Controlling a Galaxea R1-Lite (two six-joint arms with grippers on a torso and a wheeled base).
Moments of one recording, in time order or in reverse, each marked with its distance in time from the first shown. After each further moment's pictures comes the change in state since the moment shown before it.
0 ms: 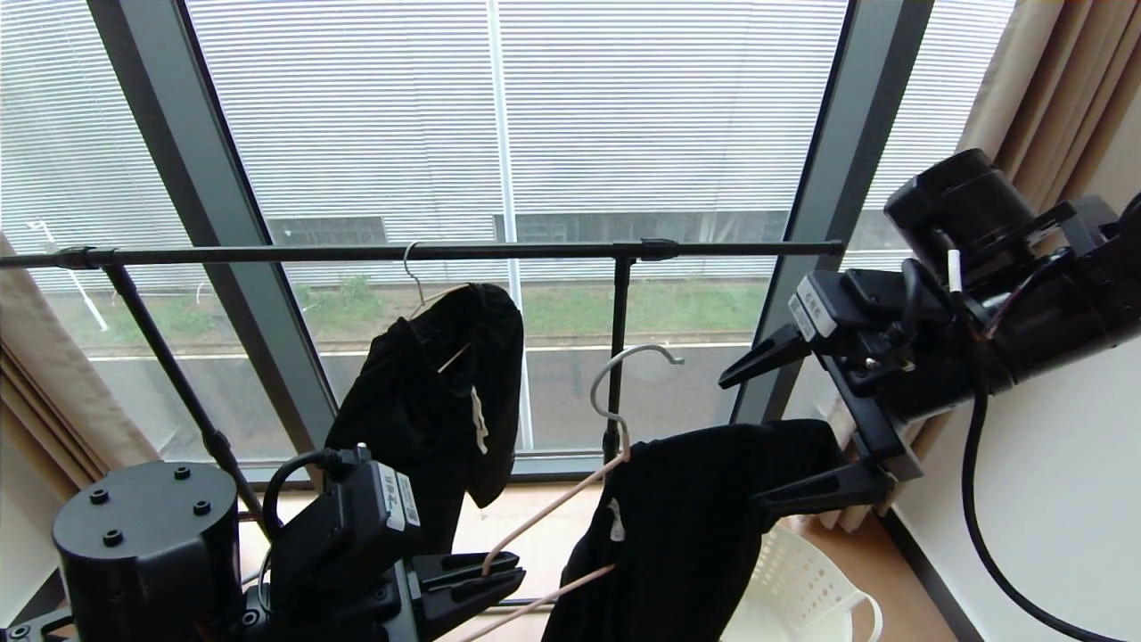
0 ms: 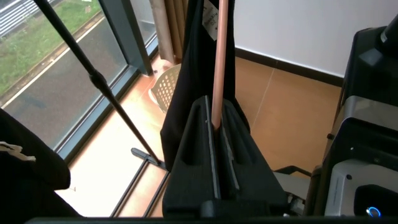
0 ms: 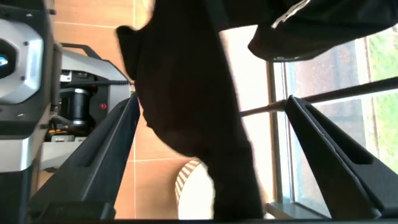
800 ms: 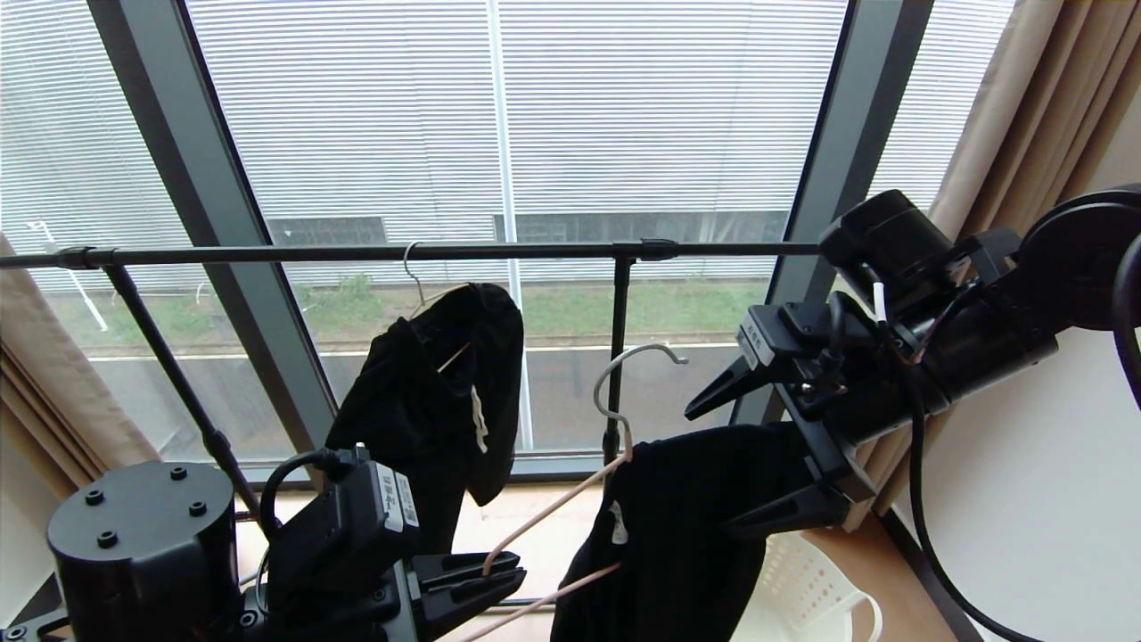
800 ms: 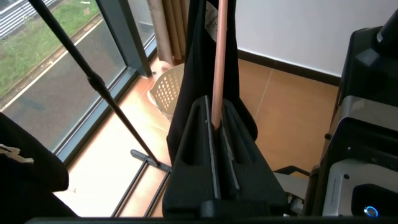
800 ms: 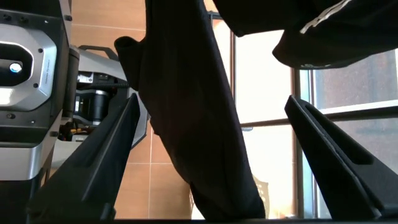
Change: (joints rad) left arm -0.003 -0.005 -0.001 -0.001 0.001 0.001; right arm 0.049 0.080 -0.006 0.003 0.023 0.019
